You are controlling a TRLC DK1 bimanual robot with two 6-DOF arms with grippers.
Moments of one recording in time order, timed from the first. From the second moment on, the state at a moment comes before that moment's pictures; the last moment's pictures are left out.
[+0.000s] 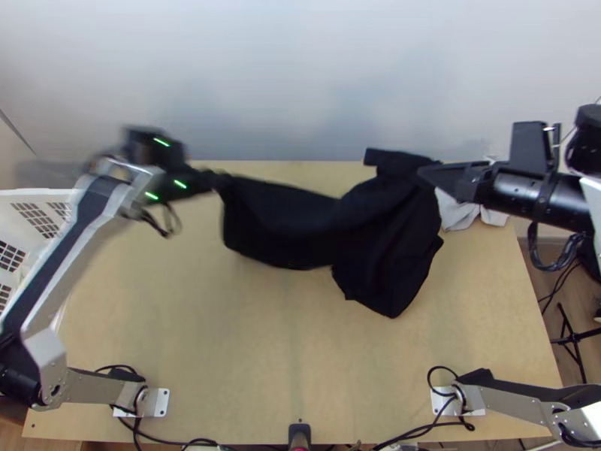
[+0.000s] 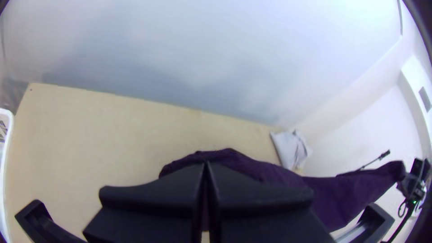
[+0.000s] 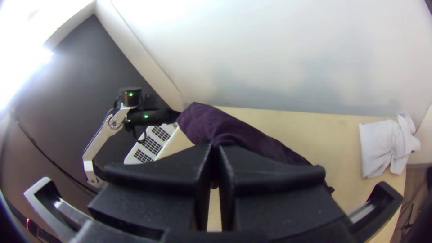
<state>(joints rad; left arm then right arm) -0.25 1.50 1.62 -0.72 0.26 -0.45 0.31 1.34 2.06 -1.15 -0.50 0.34</state>
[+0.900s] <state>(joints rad) 0.28 1.37 1.70 -0.68 0.81 -0.65 0.24 1.48 2.25 -0.91 -0.50 0.52</state>
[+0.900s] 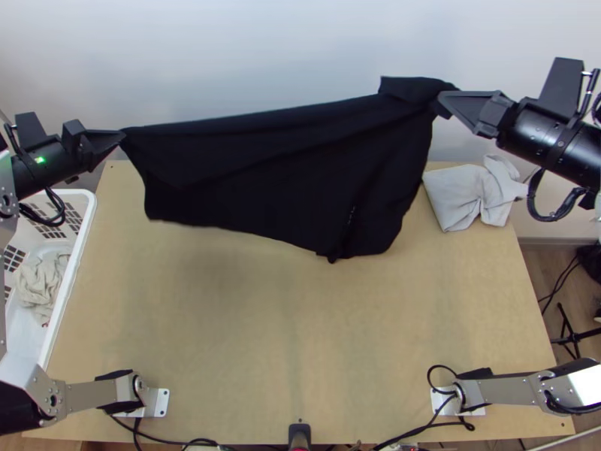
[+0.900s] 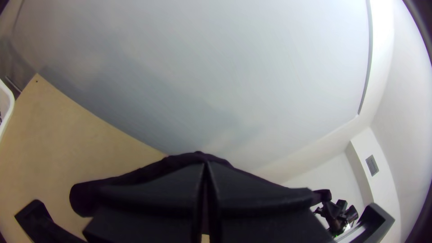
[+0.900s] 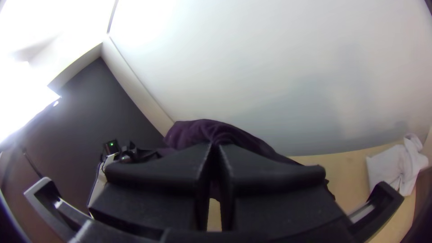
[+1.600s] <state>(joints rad) 0.12 0.97 1.49 -0.57 0.87 -0.60 0.15 1.18 2.28 -1.01 -0.58 0.45</state>
